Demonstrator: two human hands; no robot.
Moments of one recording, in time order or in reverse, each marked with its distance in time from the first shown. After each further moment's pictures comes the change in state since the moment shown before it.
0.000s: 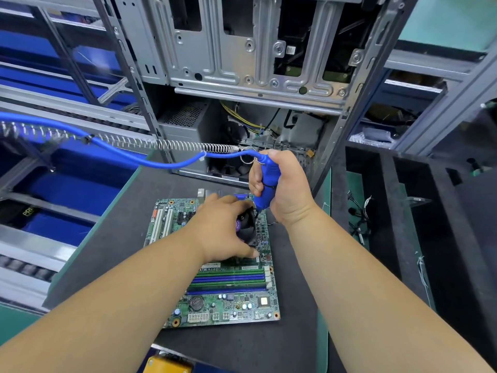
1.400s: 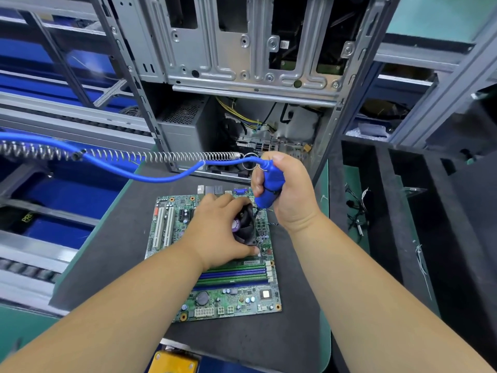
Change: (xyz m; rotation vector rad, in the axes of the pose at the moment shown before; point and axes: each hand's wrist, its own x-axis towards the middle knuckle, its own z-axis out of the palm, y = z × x) left_hand -0.018 -0.004 0.016 -0.023 0.188 0.054; right_hand -0.021 0.005 0.001 0.046 0.019 -0.157
